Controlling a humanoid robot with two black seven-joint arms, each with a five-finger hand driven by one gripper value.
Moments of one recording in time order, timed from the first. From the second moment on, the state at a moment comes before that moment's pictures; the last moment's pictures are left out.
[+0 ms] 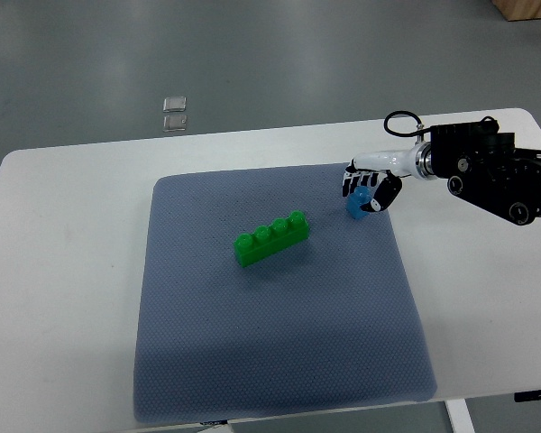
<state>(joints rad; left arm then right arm) 0.03 0.00 -0.10 -0.21 0.07 -0.22 0.02 1.14 -0.35 0.02 0.77 -1.27 0.29 0.11</state>
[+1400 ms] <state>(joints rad) 0.03 0.00 -0.10 -0.22 0.07 -0.22 0.02 1.33 -0.42 0.02 0.99 -1.18 0.37 0.06</state>
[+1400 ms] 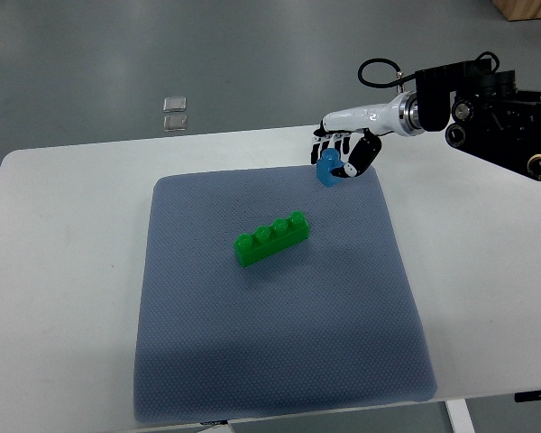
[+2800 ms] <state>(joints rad) 0.03 0.00 -0.10 -0.20 0.07 -0.21 0.02 1.27 -0.36 0.02 1.15 -1.05 0.24 -0.08</state>
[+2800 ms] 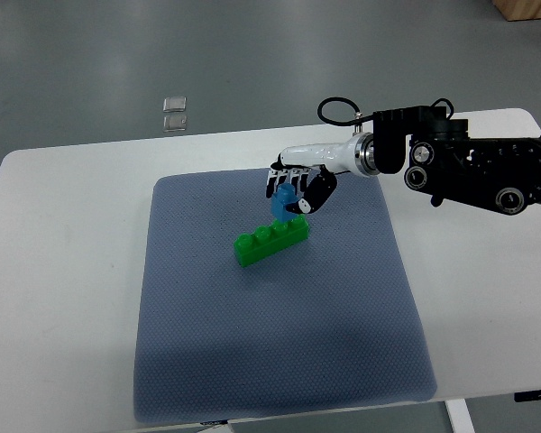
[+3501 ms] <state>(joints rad) 0.03 0.00 -0.10 -0.20 0.07 -0.21 0.02 1.24 -0.32 0.02 1.15 -1.00 0.20 -0.12</state>
